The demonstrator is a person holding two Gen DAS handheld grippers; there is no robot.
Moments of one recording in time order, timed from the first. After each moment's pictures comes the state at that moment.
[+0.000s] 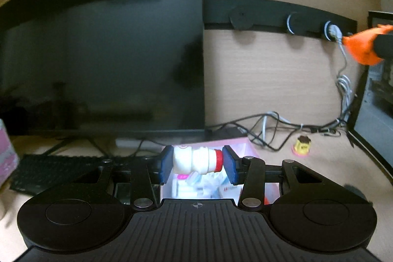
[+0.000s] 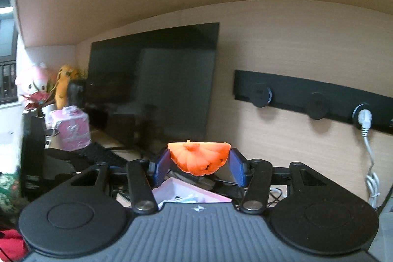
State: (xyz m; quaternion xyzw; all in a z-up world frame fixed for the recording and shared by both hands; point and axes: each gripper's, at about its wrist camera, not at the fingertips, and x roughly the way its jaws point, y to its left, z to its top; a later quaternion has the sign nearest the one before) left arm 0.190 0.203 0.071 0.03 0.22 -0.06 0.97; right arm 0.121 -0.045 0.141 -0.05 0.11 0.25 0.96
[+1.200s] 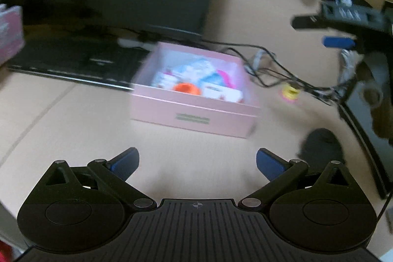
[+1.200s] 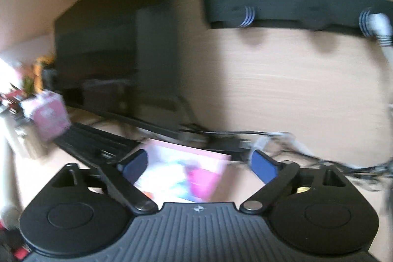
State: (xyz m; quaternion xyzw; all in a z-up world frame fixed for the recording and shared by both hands) left arm 0.093 0.162 -0.018 -0.10 0.34 -0.03 0.94; right arm 0.215 -0.069 0.049 0.00 0.23 0.22 0.95
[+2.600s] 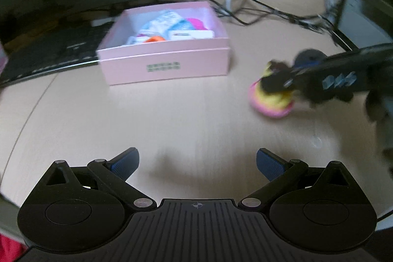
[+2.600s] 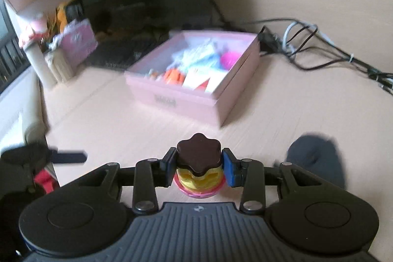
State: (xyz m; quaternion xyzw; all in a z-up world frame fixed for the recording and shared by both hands) left arm 0.077 0.114 -0.044 0.04 0.42 -0.04 0.91; right arm 0.146 -0.062 -0.047 -0.01 0.39 0.29 0.87
